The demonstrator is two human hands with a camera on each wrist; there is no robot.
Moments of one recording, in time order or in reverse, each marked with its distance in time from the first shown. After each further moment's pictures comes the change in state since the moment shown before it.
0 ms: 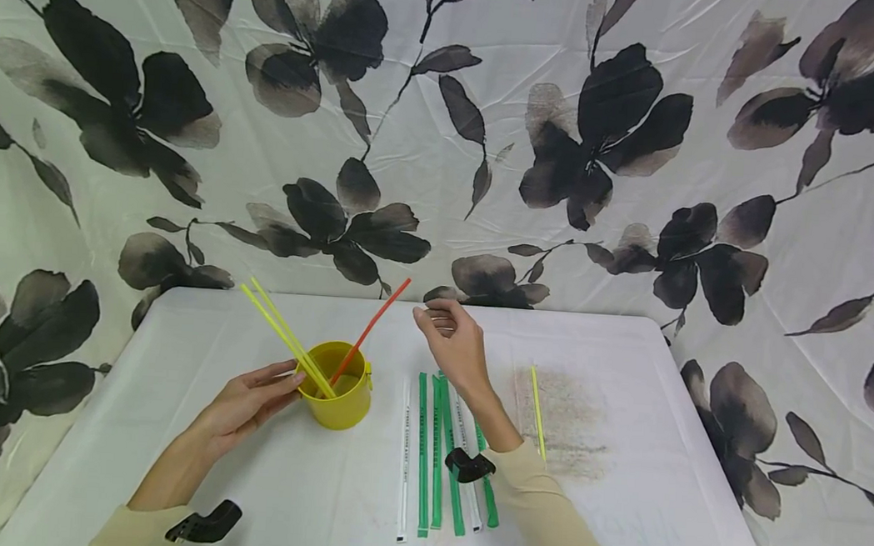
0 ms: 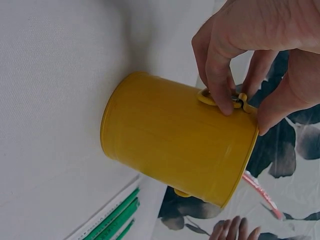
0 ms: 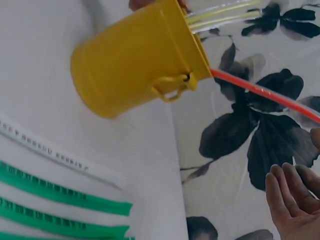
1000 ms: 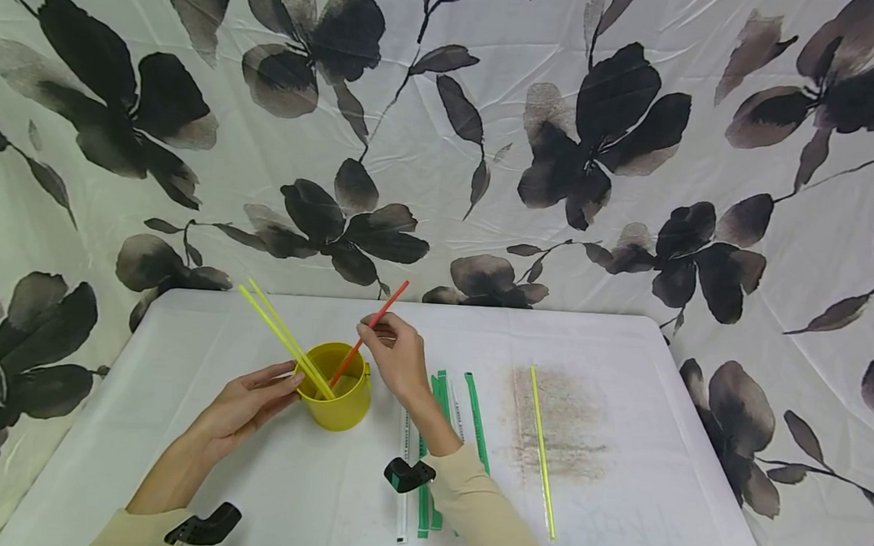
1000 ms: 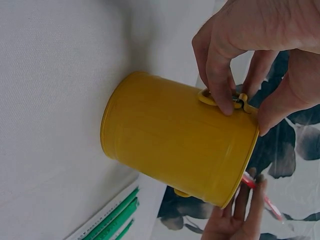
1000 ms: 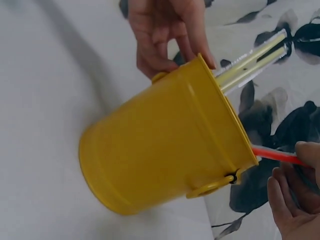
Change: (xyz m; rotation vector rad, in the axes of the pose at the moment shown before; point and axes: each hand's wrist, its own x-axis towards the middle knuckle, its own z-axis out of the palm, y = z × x) left_hand 0.000 0.000 -0.001 -0.022 -0.011 0.000; right_hand -0.003 -0.006 0.075 0.078 -0.092 0.024
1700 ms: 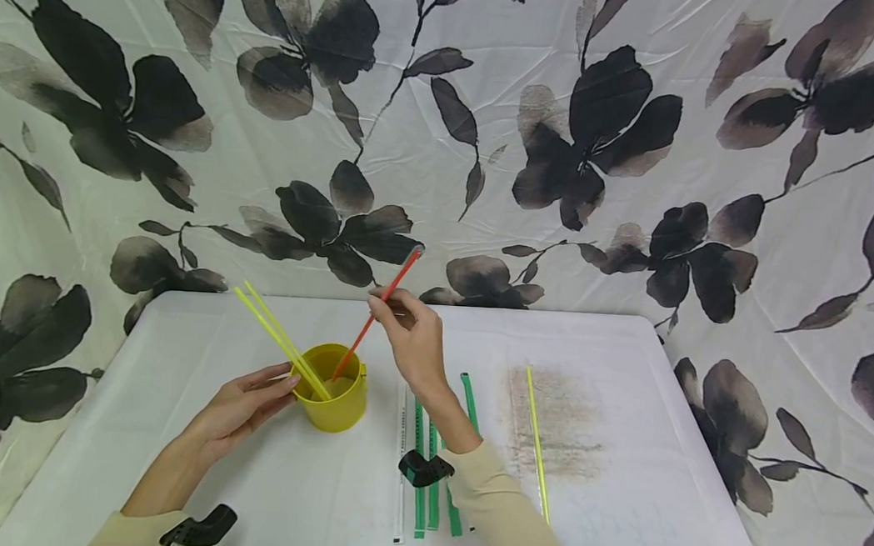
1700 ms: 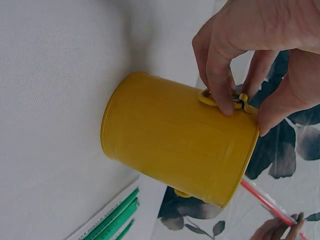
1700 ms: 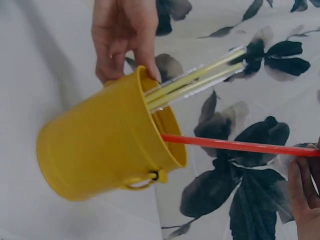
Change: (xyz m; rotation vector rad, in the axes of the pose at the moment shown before) left_hand 0.001 0.000 -0.001 0.004 0.015 -0.016; right_hand 0.002 -0.037 -0.029 0.146 0.085 -0.208
